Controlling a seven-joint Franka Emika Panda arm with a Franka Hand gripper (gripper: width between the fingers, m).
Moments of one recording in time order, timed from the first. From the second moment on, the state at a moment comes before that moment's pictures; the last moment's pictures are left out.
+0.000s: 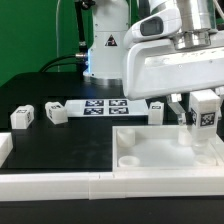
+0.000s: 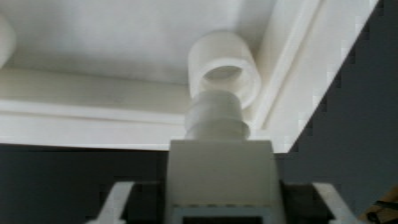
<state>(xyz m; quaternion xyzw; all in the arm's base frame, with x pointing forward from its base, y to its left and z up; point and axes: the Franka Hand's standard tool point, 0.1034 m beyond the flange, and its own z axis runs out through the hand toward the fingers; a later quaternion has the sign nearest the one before) 0.617 0.105 0.082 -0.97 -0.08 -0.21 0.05</state>
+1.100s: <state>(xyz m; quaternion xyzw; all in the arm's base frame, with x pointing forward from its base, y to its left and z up) 0.615 0.115 0.062 -0.97 -0.09 -0.23 0.04</state>
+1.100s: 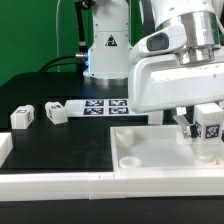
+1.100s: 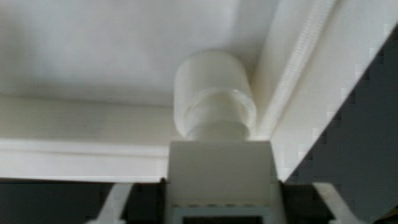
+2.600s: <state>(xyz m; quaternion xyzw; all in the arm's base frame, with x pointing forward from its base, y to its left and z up) 0.621 0.116 0.091 -0.97 -0.09 -0.23 0.04</state>
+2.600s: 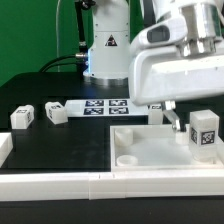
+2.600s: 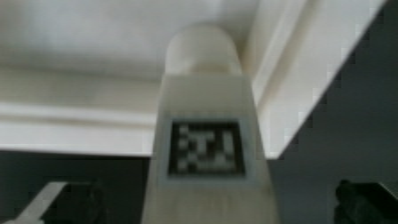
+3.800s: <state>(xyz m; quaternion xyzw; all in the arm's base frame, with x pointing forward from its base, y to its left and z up) 0.626 0.106 0.075 -0.99 -0.08 -0.01 0.07</state>
